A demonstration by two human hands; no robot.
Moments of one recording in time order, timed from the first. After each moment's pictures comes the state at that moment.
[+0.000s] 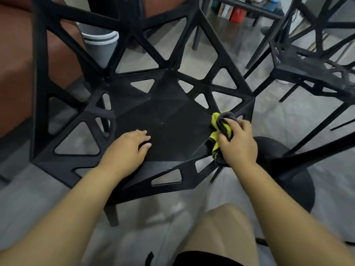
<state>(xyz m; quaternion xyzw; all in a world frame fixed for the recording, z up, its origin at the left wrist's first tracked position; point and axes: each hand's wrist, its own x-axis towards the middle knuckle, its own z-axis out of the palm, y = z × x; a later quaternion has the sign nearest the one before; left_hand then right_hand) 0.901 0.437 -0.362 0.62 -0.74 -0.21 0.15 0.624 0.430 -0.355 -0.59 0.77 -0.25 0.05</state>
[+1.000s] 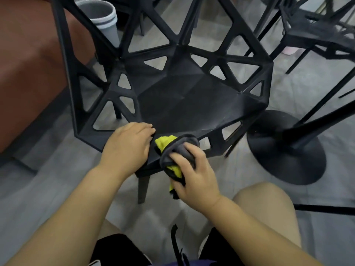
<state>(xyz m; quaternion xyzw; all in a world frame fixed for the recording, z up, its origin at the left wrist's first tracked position) 0.970 0.484 -0.367 0.52 -0.84 -0.03 0.15 0.787 0.565 -0.410 -0.77 0.53 -0.35 0.05</state>
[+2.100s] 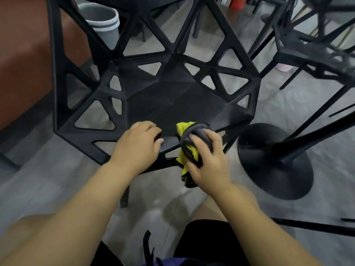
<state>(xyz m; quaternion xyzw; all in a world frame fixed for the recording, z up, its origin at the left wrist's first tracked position) 0.906 0.488 -0.357 0.58 -0.79 -0.11 0.17 0.713 0.530 -0.391 -0.75 0.55 -0.37 0.03</state>
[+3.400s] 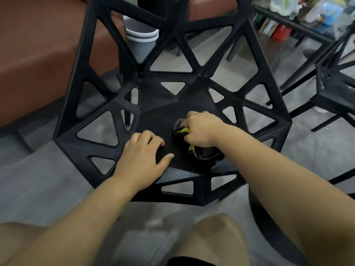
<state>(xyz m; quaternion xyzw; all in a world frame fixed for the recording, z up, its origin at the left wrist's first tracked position) 0.890 0.460 -0.373 0.68 -0.69 -0.12 0.20 0.738 0.337 -0.321 -0.86 0.47 0.17 0.10</state>
